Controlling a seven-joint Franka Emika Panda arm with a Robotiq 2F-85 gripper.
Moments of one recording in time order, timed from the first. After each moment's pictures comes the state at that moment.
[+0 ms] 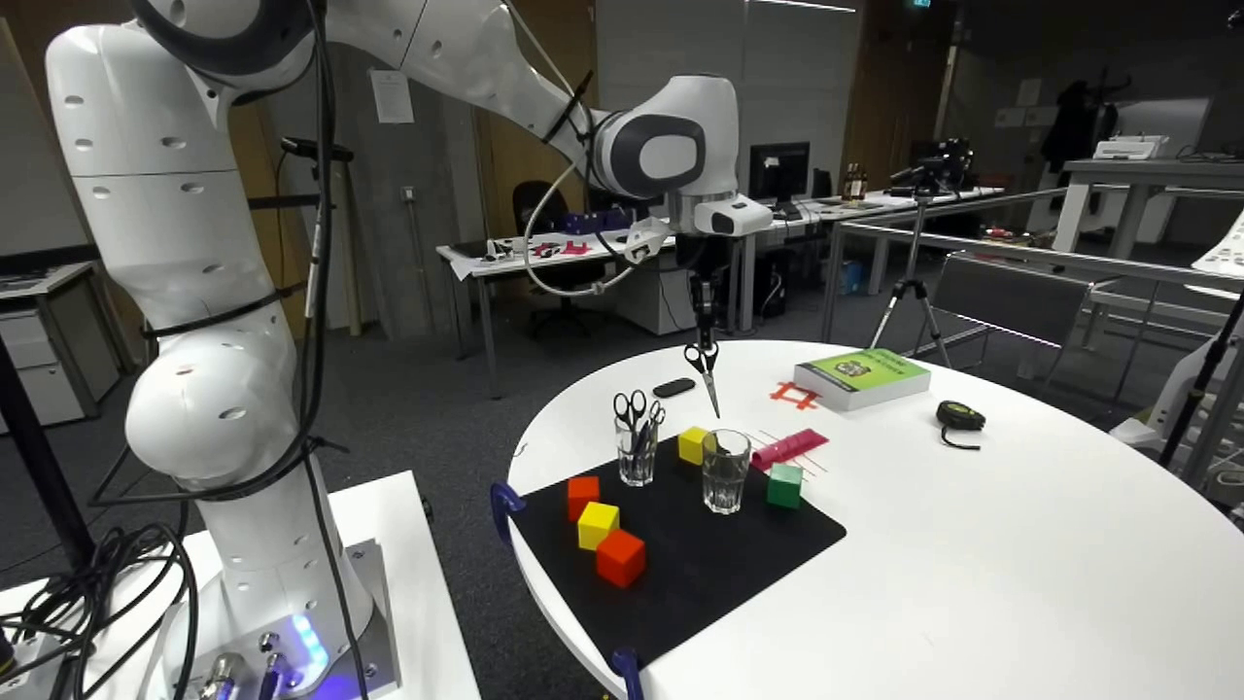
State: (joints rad) arm -0.04 0.01 -0.04 -2.09 0.03 2.19 0.50
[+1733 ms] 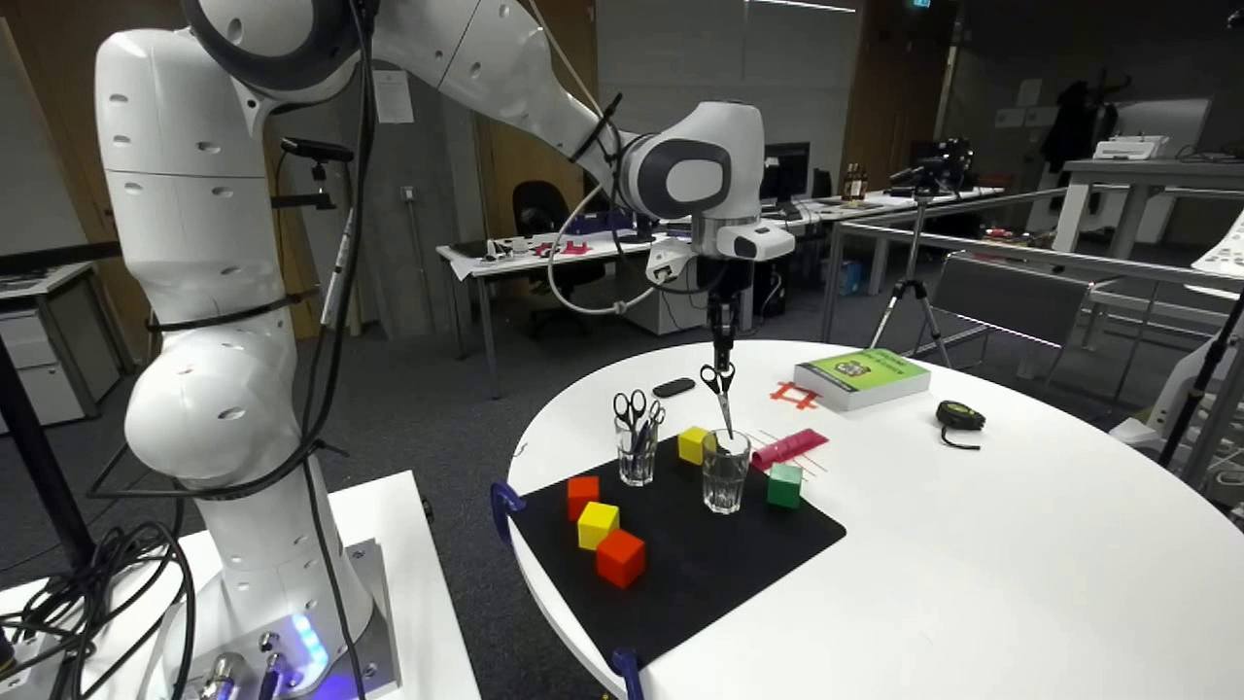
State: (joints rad) arm -0.04 0.12 -0.06 -2.02 0.02 2.20 0.50
